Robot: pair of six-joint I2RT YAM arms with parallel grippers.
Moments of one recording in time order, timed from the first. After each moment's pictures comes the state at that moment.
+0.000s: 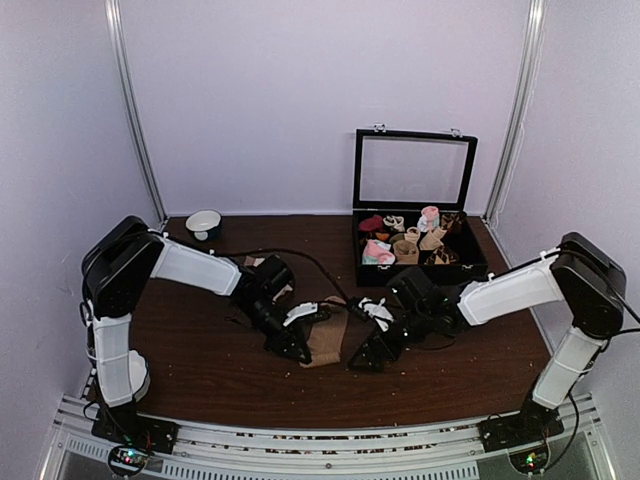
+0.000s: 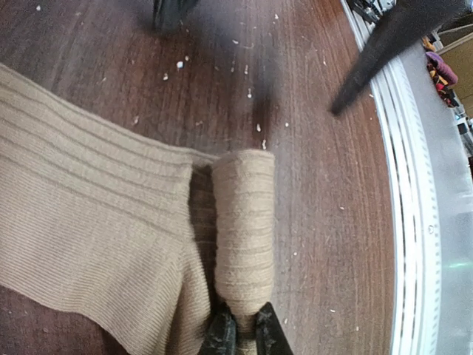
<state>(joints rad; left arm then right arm) -0.76 2.04 1.19 -0.48 0.80 0.51 0.80 1.71 0.80 0.00 -0.50 0.06</state>
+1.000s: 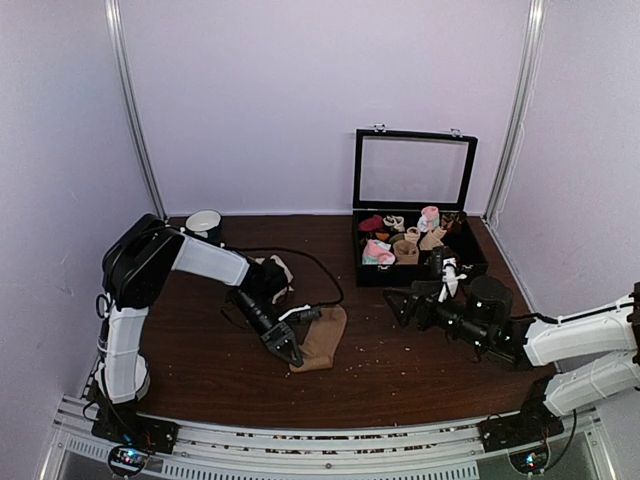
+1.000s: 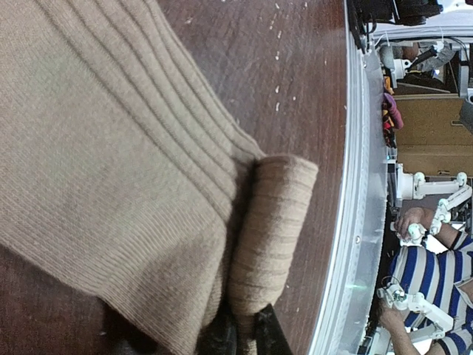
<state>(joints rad) -0.69 2.20 1.35 -0.82 0.97 0.41 0.80 1.19 0.32 0.73 0.08 0.43</state>
